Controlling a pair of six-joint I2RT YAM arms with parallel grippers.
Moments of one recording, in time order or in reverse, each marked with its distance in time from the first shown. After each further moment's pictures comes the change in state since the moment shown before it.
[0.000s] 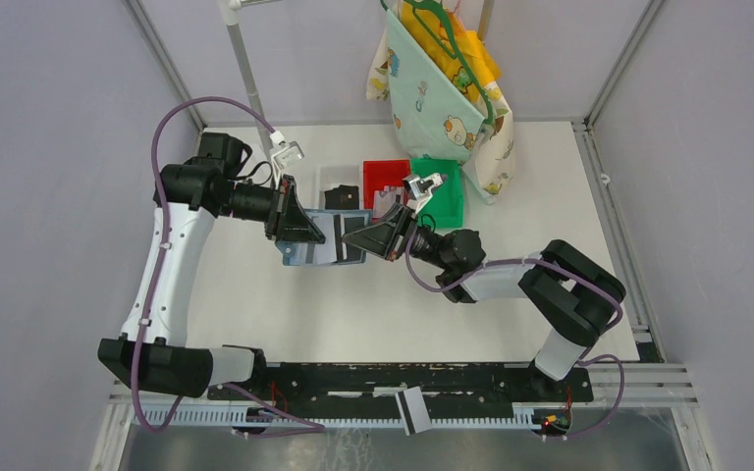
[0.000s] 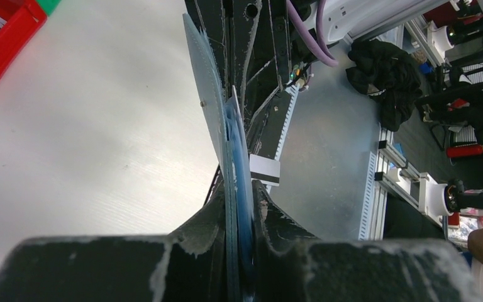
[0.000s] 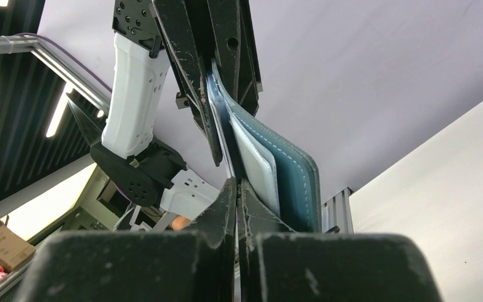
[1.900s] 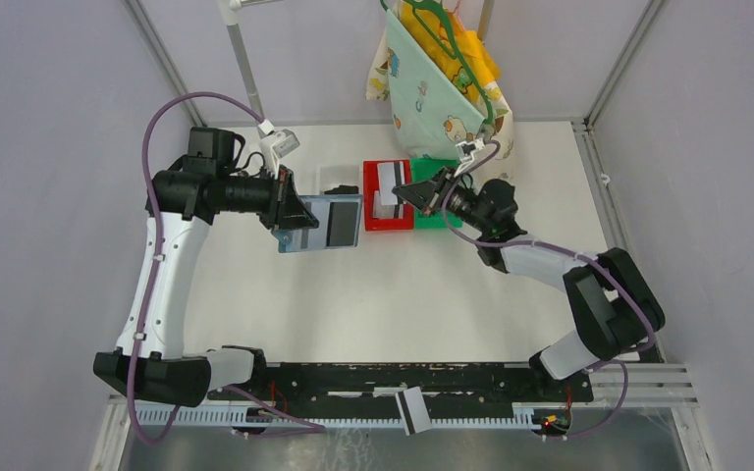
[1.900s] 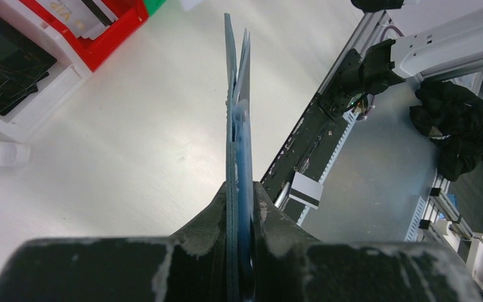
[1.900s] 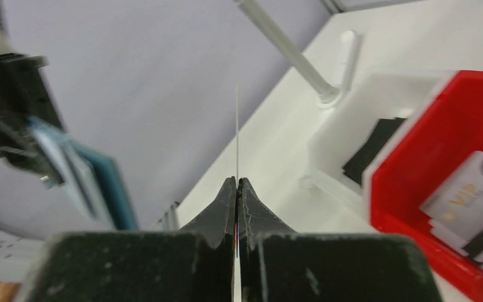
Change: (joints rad) left arm -0.003 -0.042 0.008 0.173 -0.231 -0.222; right arm -0.364 -0.193 -0.007 -0.539 -0.062 -0.362
